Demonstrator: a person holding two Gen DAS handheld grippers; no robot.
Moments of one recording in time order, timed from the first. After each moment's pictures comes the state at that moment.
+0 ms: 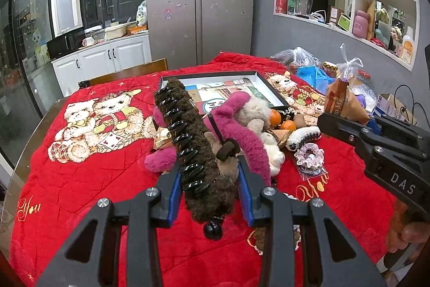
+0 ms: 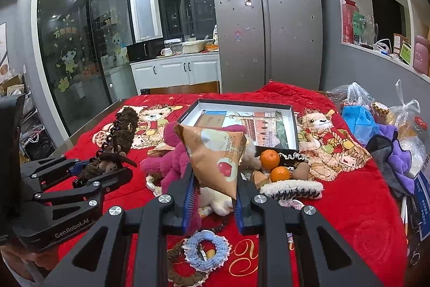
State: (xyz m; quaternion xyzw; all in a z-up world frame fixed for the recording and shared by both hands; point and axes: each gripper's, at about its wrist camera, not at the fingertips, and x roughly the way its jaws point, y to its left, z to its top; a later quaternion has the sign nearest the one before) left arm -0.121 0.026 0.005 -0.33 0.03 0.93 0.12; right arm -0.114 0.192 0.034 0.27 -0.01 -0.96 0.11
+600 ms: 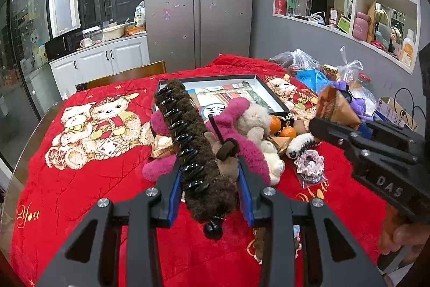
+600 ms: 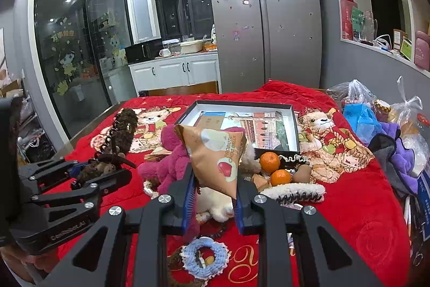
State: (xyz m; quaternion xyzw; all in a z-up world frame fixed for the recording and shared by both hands) left arm -0.137 0.028 0.010 -0.33 0.03 0.93 0.13; right arm -0.128 0.193 0.033 0.28 -0.02 -0.95 0.10
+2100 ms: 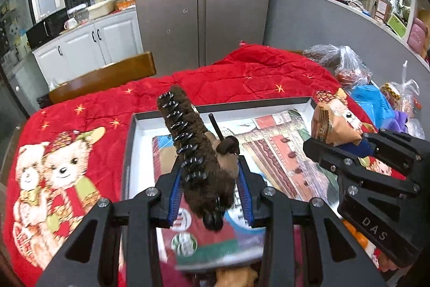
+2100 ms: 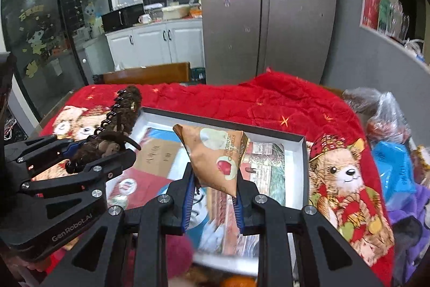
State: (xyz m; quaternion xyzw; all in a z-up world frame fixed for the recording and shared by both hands) left arm -0.451 0.069 -0.041 -0.42 0.03 0.90 0.13; right arm -0.391 0.203 0.001 0.38 0.02 -0.92 0.08
